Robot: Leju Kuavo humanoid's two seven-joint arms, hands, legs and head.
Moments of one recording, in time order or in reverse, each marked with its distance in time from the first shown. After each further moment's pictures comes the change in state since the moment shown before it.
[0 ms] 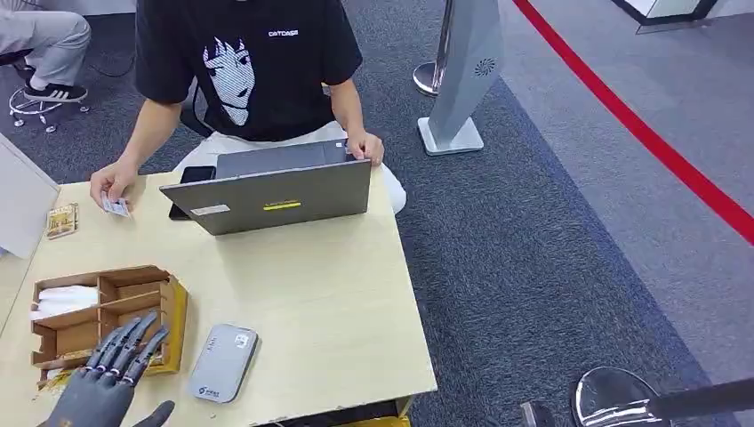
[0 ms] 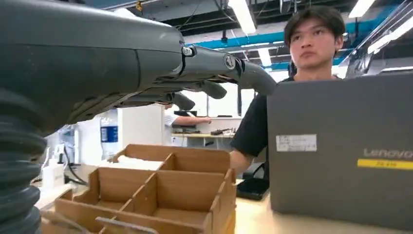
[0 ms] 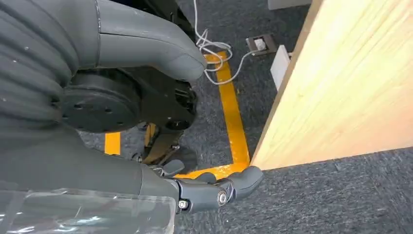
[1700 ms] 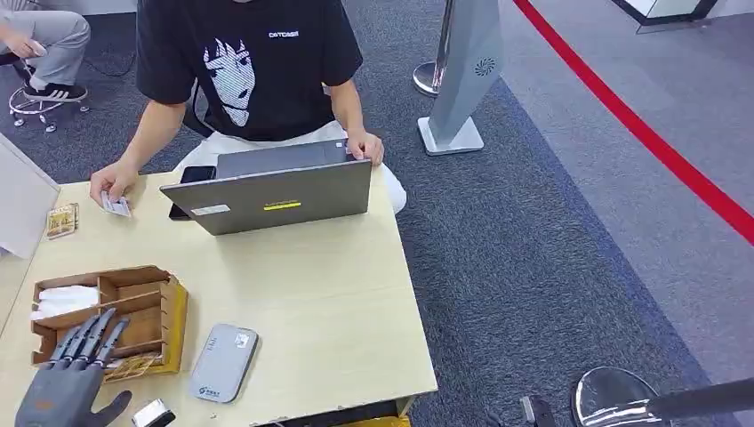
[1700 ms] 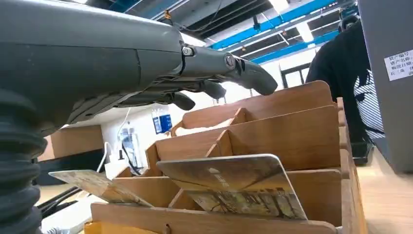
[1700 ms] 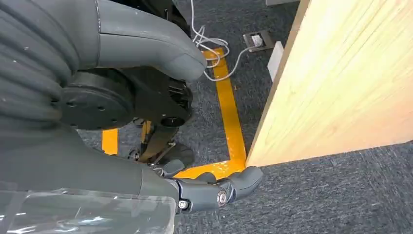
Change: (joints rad) left arm -0.054 -0.103 0.207 0.259 -0.077 -0.083 -0.029; right arm -0.033 0.085 -0.156 0.000 0.143 0.071 0.029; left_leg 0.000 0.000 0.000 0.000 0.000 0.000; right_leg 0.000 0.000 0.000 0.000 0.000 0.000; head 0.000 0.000
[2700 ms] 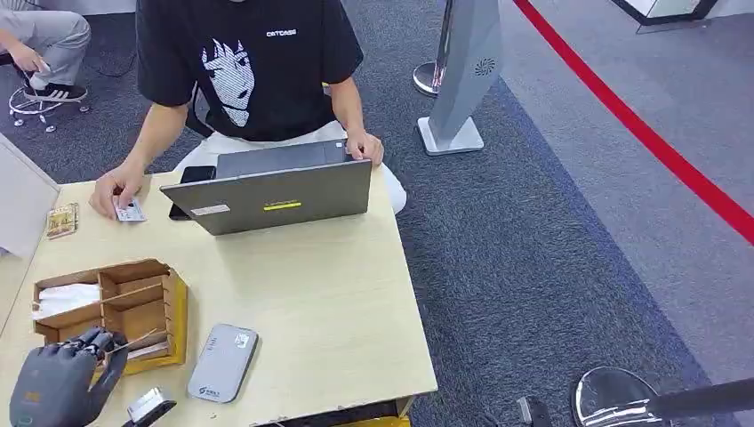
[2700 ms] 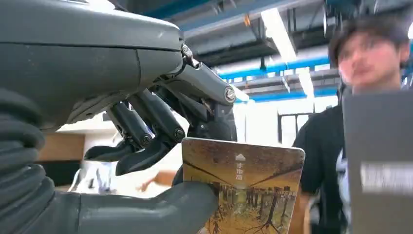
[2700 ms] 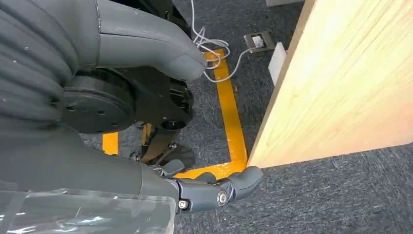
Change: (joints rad) left arm -0.032 -0.050 0.034 -0.084 0.035 0.127 -0.087; right arm 0.000 0.018 -0.009 0.005 0.019 0.000 -0.007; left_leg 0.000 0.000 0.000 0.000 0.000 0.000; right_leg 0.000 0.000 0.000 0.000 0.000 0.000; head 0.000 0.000
